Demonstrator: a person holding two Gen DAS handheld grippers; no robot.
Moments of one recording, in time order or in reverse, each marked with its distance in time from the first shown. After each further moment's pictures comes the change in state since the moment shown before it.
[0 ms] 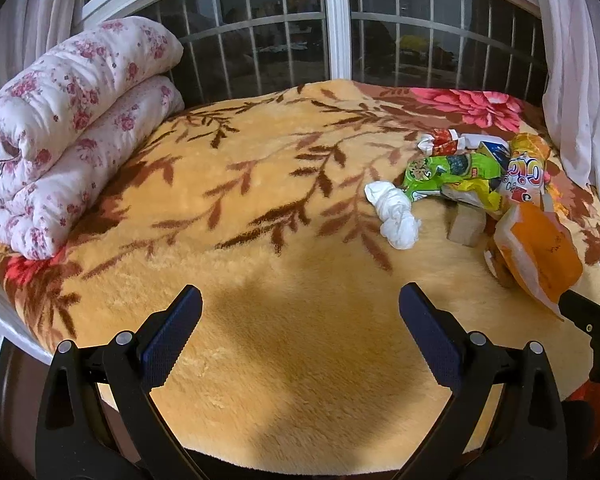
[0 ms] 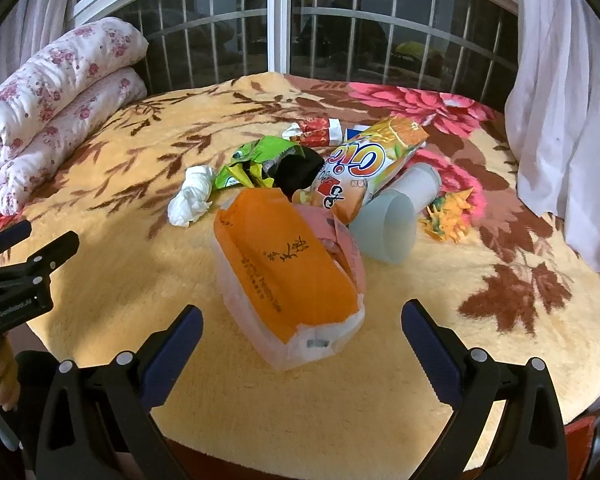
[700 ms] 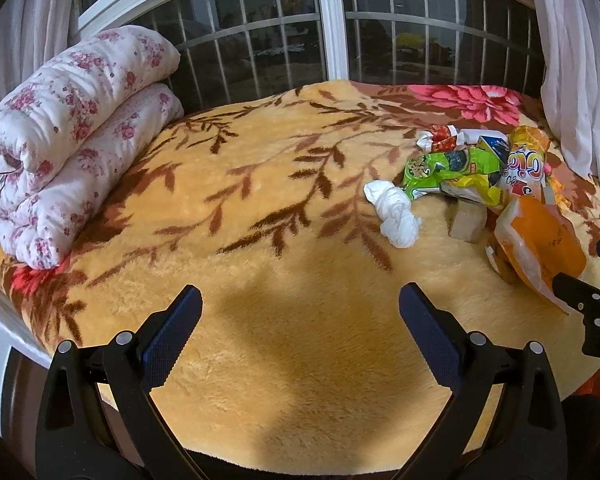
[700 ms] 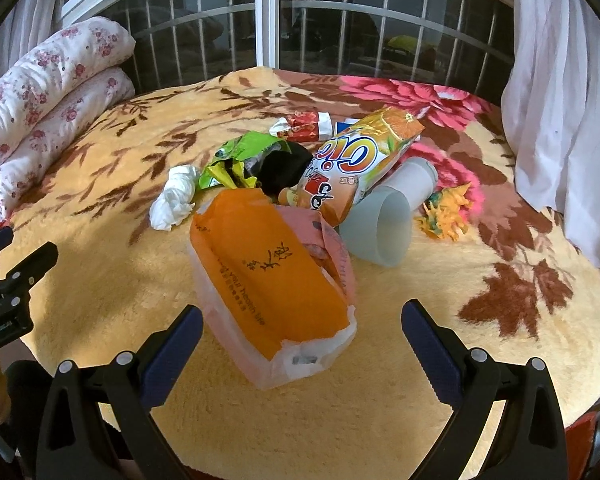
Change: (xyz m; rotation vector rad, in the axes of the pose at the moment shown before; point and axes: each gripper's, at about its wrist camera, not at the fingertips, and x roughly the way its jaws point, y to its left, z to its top) left arm 0.000 -0.002 0.001 0.029 -0.002 0.014; right arm 0.014 -0.006 0.007 0.015 0.018 -0.017
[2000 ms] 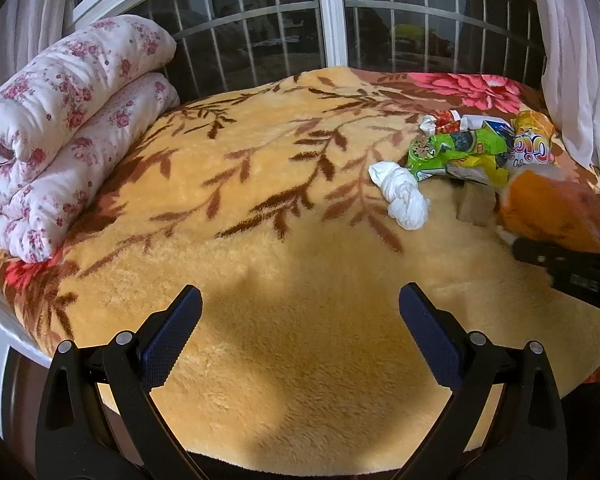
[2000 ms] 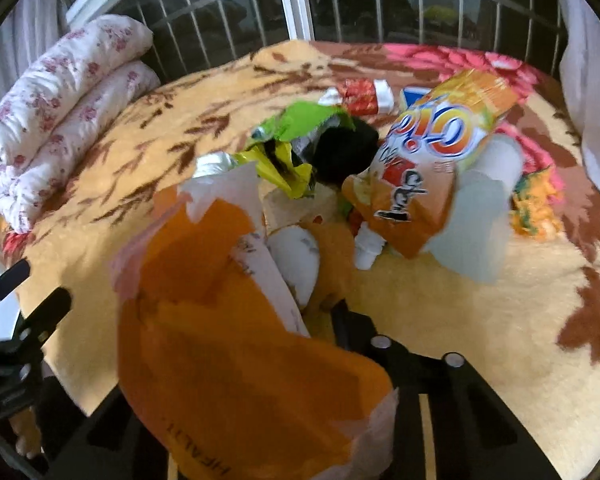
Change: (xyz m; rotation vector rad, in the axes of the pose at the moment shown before) left arm 0.013 0.005 -0.011 0.008 0.029 -0.015; right arm 0.047 0.015 0.016 0.040 0.064 0.204
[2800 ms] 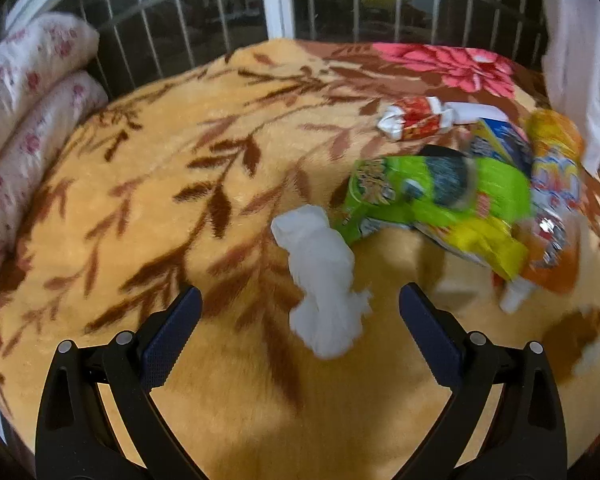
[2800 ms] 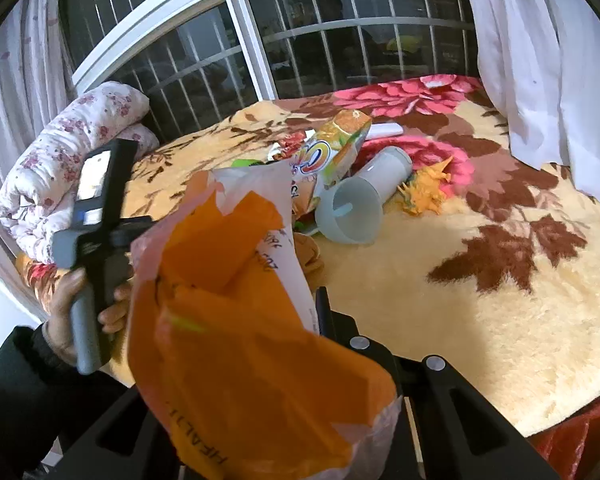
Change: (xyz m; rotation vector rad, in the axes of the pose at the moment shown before) left arm 0.104 -0.071 0.077 0.021 0.136 -0.107; right arm -0.094 -0.071 -0.053 0.100 -0.178 0.023
